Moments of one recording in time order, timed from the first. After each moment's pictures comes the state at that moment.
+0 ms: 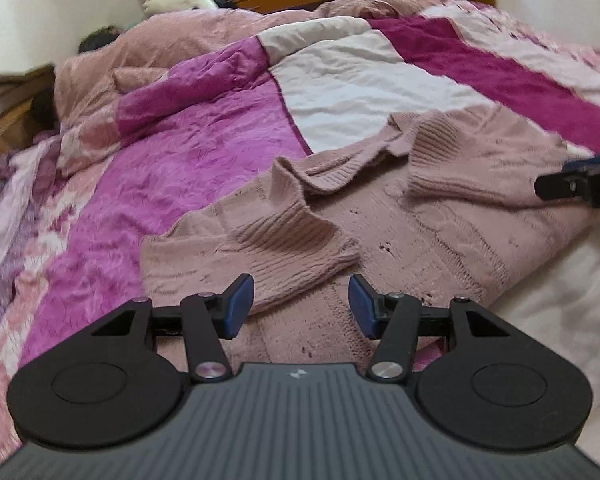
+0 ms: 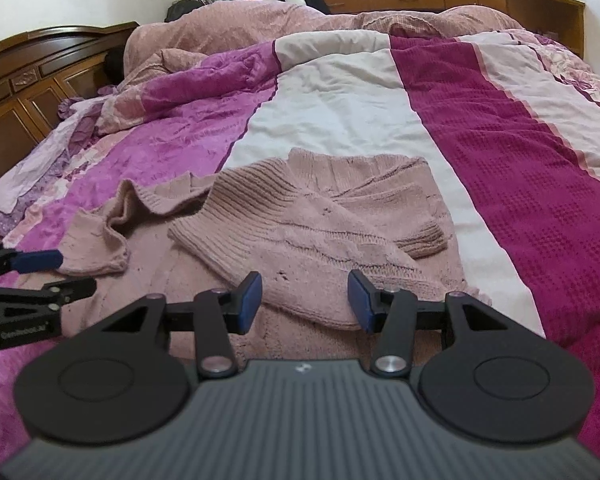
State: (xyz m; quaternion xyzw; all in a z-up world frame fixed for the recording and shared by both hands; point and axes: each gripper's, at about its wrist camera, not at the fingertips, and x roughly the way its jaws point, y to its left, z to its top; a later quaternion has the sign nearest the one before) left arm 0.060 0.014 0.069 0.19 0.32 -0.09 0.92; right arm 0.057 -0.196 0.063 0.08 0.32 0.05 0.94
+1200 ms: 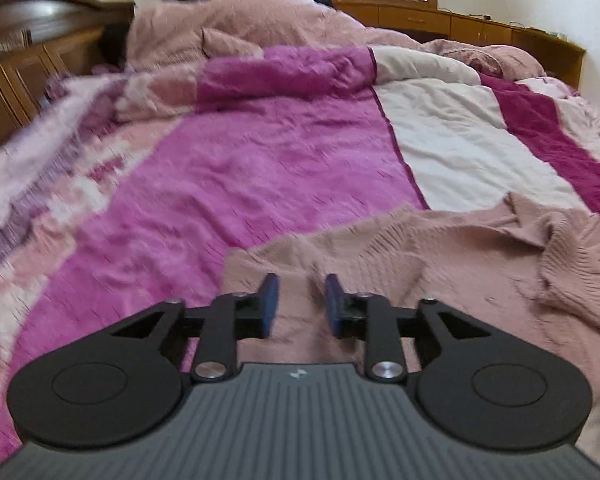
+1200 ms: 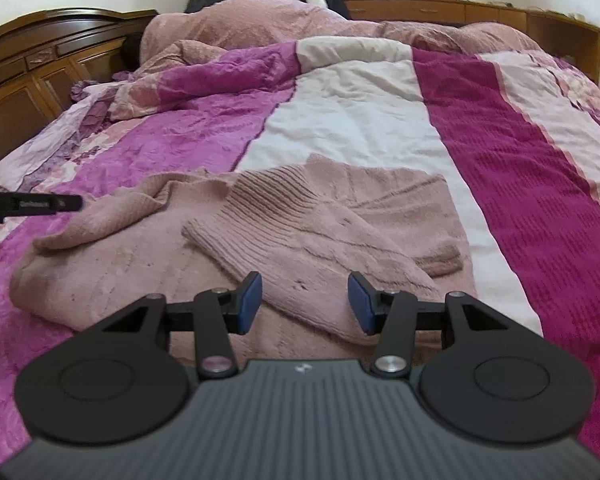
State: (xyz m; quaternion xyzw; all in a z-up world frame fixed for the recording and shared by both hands) left arm 0.136 0.105 0.086 0.03 0.32 -0.01 0.95; right arm 0.061 -0.180 0.073 0.04 0.31 0.08 0.95
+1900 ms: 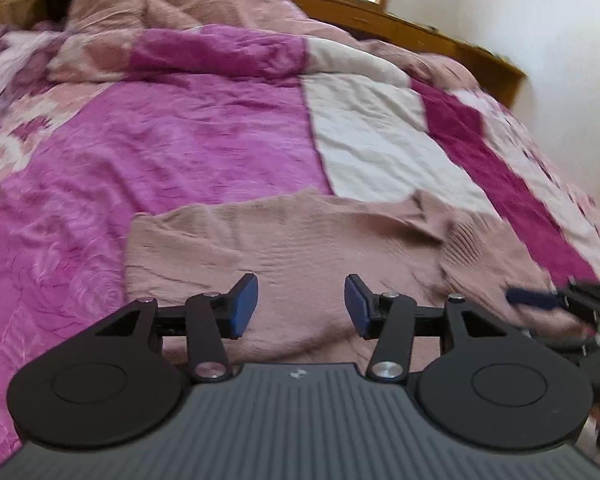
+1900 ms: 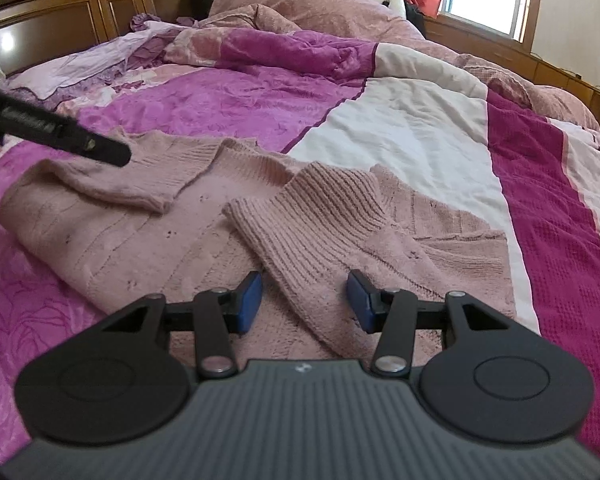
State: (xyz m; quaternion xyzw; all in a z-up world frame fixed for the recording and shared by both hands) left arm 0.113 0.089 0.085 -0.04 0.34 -0.13 0.93; right arm 0.084 -0.141 0.060 -0.09 0.30 0.14 0.94
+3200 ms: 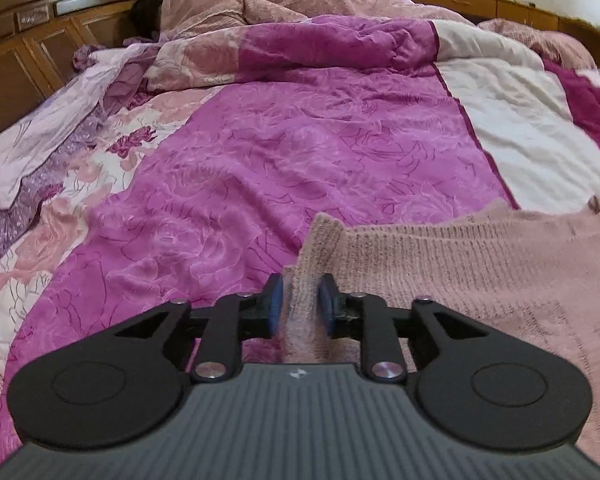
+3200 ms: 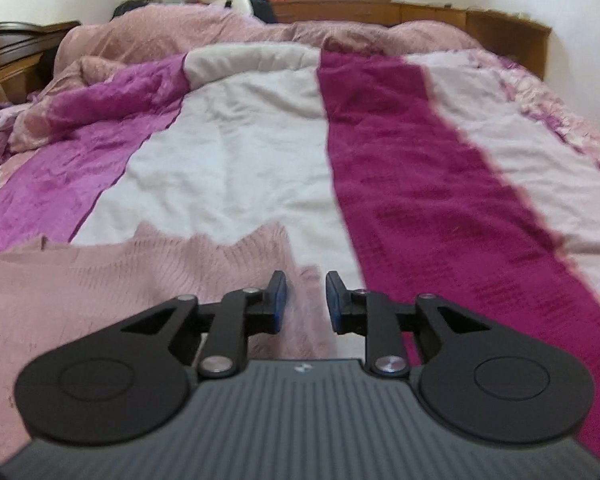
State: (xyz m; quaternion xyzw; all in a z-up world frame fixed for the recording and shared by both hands) left arm 0.194 0.140 0.055 0.02 0.35 0.05 0.93; right arm 0.174 -0.276 0.057 0.04 0.29 -0.05 0.95
